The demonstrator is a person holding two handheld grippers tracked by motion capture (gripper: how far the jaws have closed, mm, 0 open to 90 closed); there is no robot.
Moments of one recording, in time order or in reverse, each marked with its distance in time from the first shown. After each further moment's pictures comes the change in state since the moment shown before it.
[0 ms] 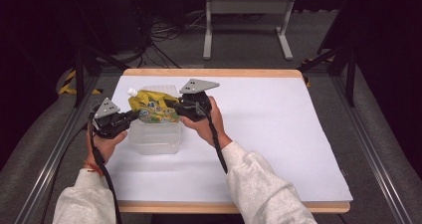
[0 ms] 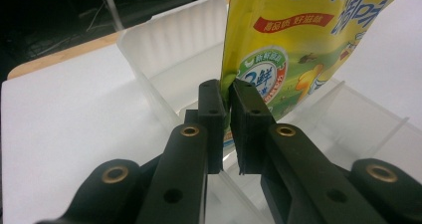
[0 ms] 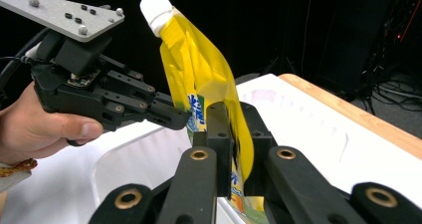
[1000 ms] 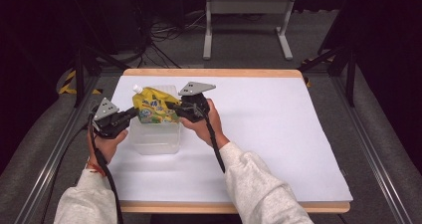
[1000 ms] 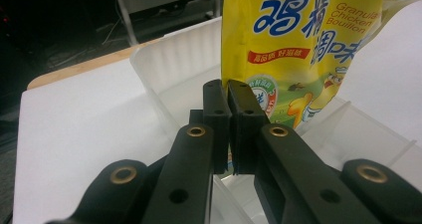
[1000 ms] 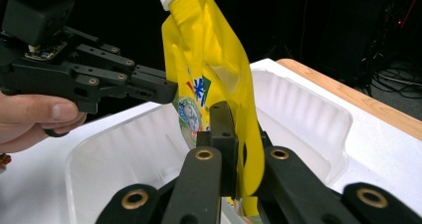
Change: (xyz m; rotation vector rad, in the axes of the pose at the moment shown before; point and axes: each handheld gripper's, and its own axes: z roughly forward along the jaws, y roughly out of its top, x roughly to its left) left arm -0.005 0.001 -0.002 -0.065 0.051 -0.021; right arm -0.006 -0.014 0.016 0.040 -0.013 0.005
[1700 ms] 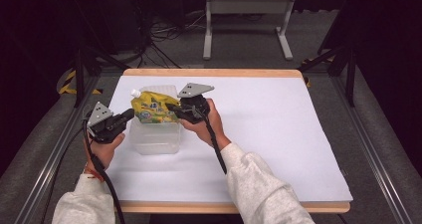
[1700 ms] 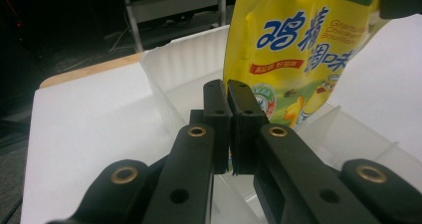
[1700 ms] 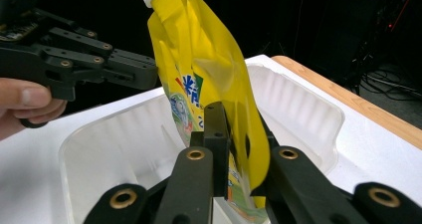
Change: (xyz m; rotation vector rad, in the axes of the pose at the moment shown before) left arm -0.006 -0.006 -0.019 -0.058 0.024 -0.023; right arm 0.004 0.001 -0.004 0.026 -0.024 -0.048
